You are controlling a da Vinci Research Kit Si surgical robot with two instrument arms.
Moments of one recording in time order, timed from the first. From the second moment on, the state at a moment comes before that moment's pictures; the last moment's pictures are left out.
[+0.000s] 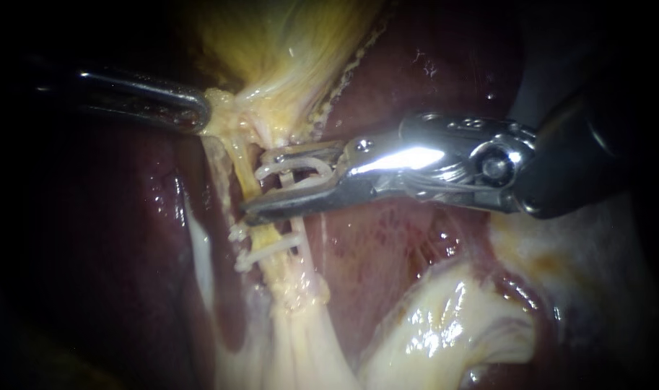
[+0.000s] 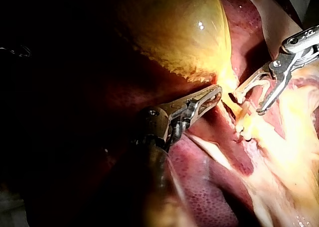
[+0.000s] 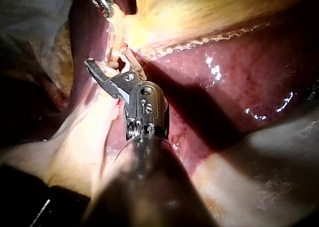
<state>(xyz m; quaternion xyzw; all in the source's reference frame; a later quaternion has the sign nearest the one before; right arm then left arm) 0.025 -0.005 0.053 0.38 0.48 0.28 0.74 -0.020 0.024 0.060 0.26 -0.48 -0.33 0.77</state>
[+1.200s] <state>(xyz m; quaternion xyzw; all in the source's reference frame) 0.029 -0.005 0.057 0.43 0.54 0.27 0.67 -0.020 0.024 0.060 0.26 -0.48 -0.33 0.77</state>
